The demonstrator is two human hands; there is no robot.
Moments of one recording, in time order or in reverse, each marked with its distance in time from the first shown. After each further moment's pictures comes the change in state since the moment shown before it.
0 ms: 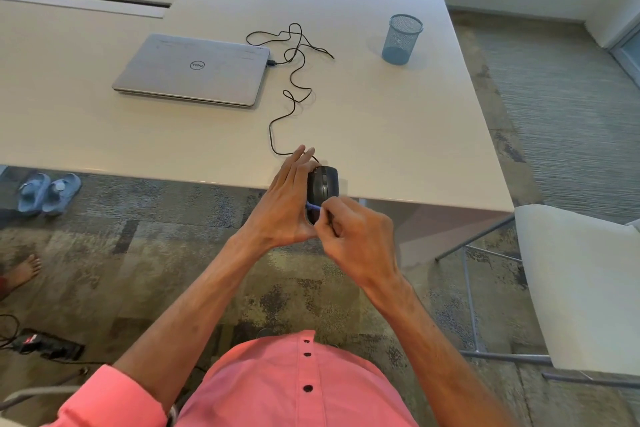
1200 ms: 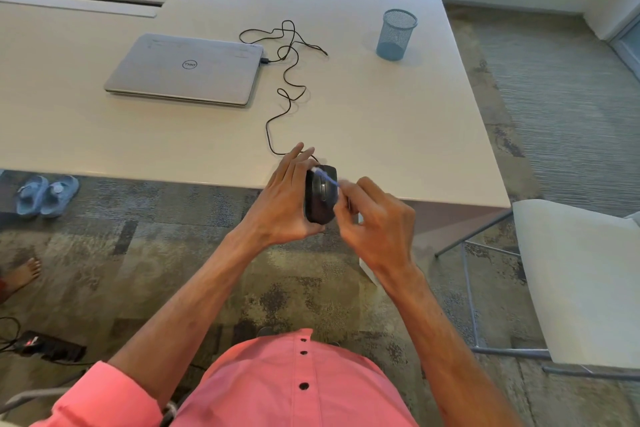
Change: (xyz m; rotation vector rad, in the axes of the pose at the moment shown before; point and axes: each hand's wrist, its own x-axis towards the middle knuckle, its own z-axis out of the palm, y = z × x) left_hand 0.007 0.005 0.001 -0.005 -0.021 -0.007; right_hand 0.007 0.035 -0.008 -0.084 0.148 -0.027
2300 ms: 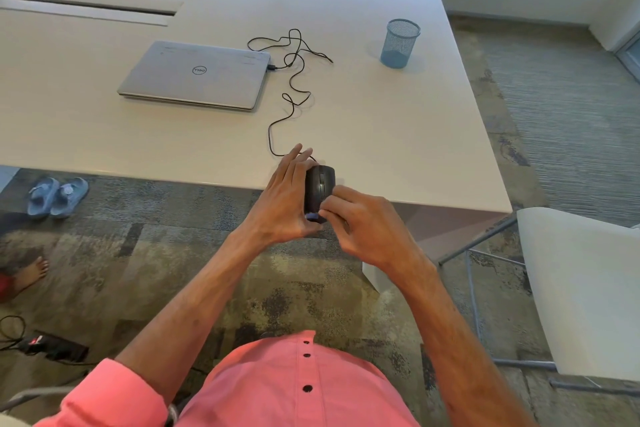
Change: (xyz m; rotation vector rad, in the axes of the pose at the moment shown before) left_hand -0.001 -0.001 -0.002 0.028 0.020 -0.025; right_hand 0.017 0.001 -0.017 0.167 -0.447 -0.239
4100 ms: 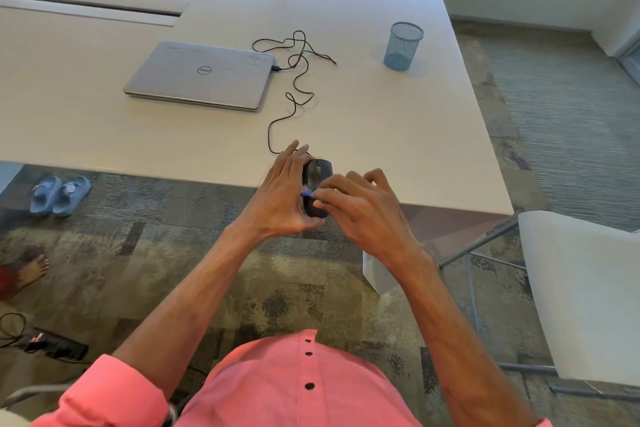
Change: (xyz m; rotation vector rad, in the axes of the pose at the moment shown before) left_hand 0.001 -0.008 -0.012 0.016 -0.039 -0.011; right_hand 0.008 0.013 0.012 -0.177 0.153 -0.129
